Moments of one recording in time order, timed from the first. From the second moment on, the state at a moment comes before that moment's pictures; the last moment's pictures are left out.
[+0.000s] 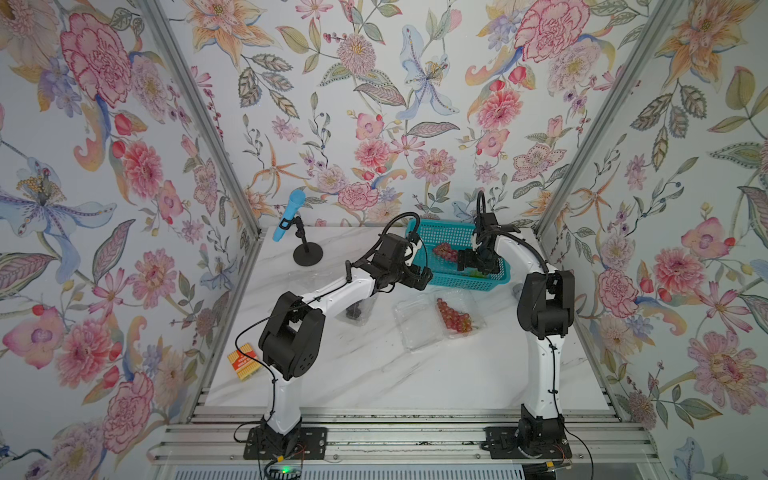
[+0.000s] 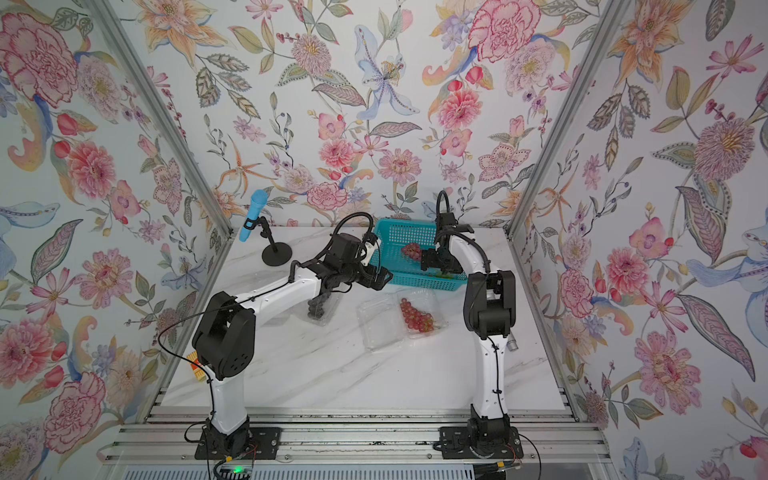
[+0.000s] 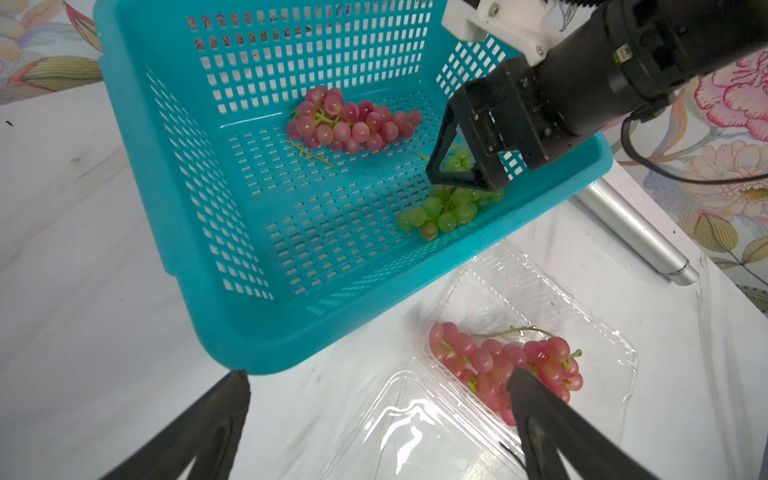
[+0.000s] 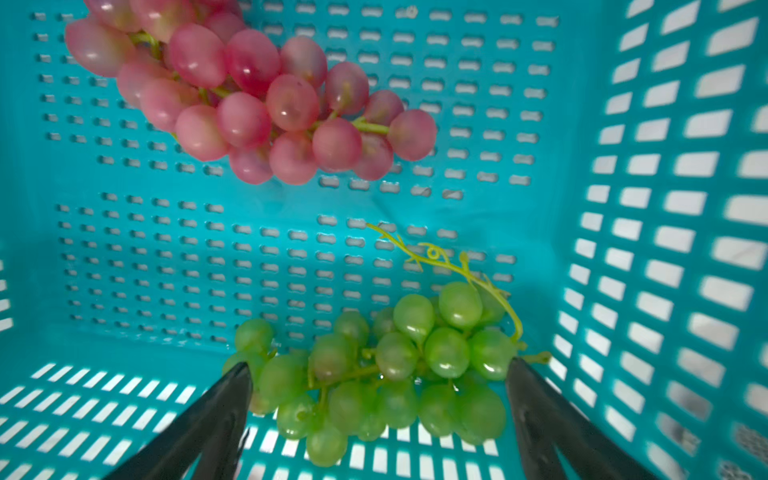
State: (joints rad) left arm -0.63 1.96 1.53 -0.25 0.21 -0.16; right arm 0.15 2.27 2.00 -0.99 -0.01 0.18
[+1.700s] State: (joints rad) left arm -0.63 1.97 1.61 -0.32 0.20 -0.12; right arm 0.31 2.47 2.30 -1.00 -0.01 0.01
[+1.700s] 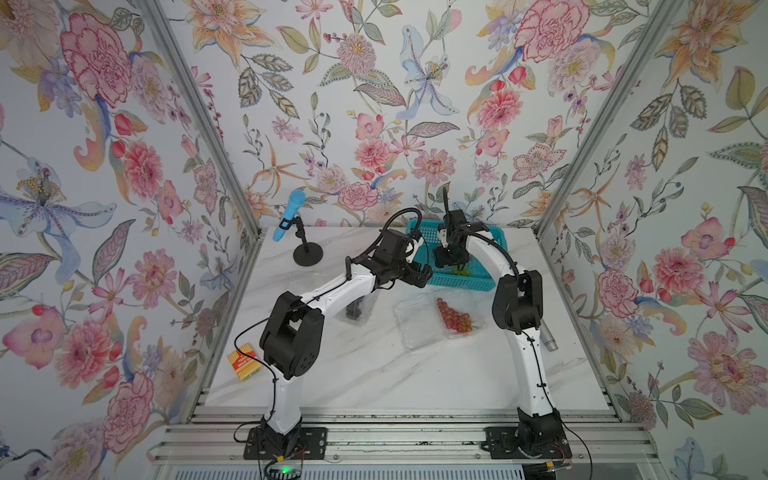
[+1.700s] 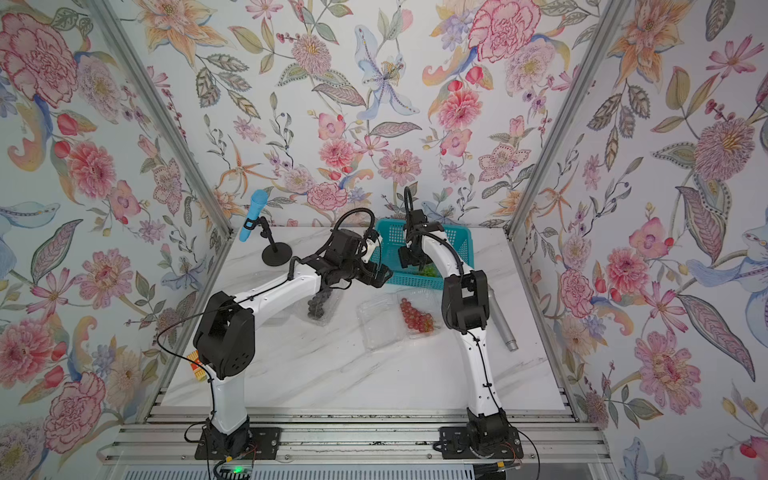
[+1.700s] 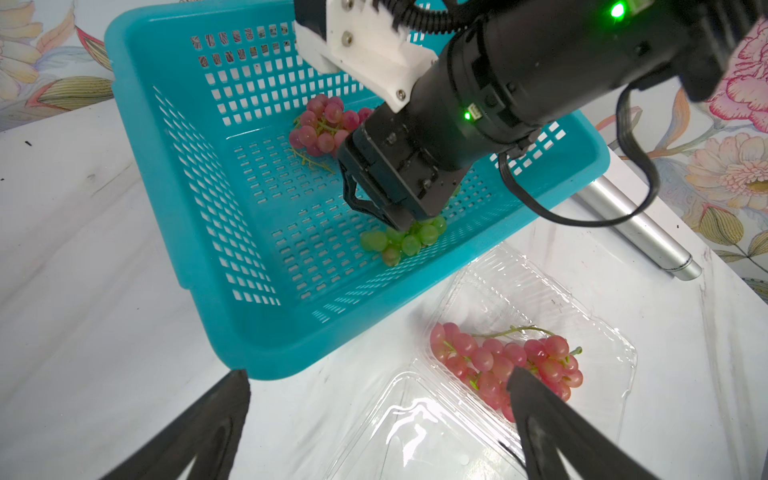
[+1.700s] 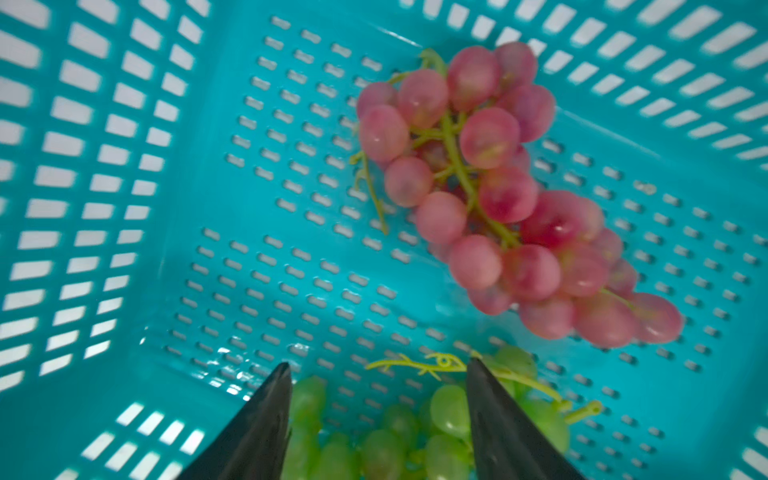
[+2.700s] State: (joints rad) left arm -0.62 1.97 1.60 -0.32 0.20 -0.12; right arm 0.15 2.47 2.21 -1.01 0.11 0.06
